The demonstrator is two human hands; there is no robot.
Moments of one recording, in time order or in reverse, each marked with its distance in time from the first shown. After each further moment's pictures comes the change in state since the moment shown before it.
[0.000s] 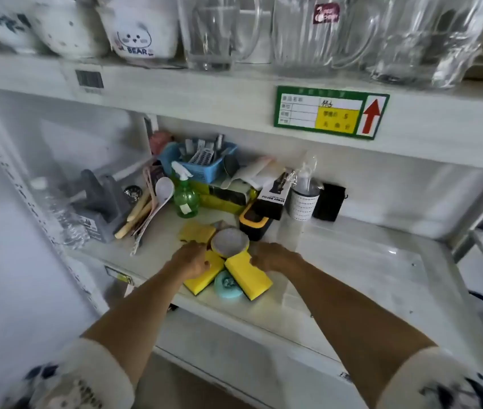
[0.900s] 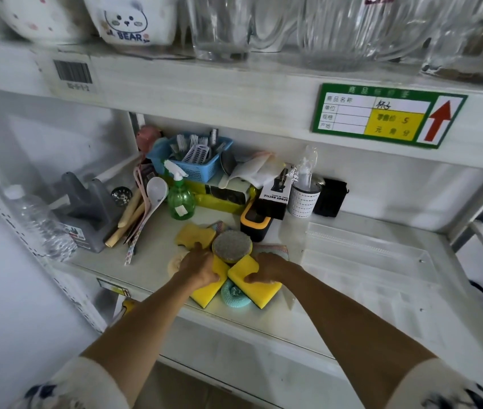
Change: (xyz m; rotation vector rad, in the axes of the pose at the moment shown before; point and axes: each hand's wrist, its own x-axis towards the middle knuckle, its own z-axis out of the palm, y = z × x) left_hand 0.028 -0.003 0.014 -0.009 0.001 0.020; right_hand 0.007 -0.018 0.013 0.247 -0.070 0.102
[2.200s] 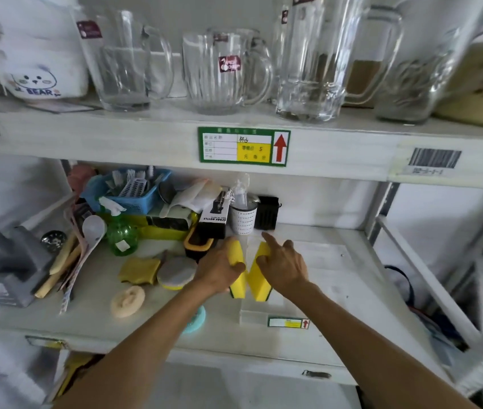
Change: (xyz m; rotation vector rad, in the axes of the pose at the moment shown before) left_hand -0.051 0.160 -0.048 -0.372 0.118 0.285; right_hand -0.146 0.066 -0.057 0.255 0.663 0.289
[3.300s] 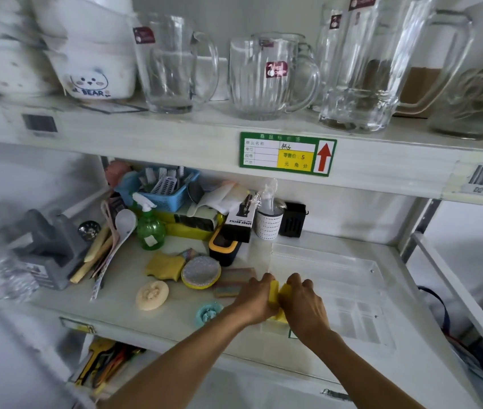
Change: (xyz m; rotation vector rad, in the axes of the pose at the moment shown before) left_hand -0.009 -0.007 0.055 0.000 -0.220 0.033; right_hand -0.029 0.018 0.049 -0.016 -0.075 0.017
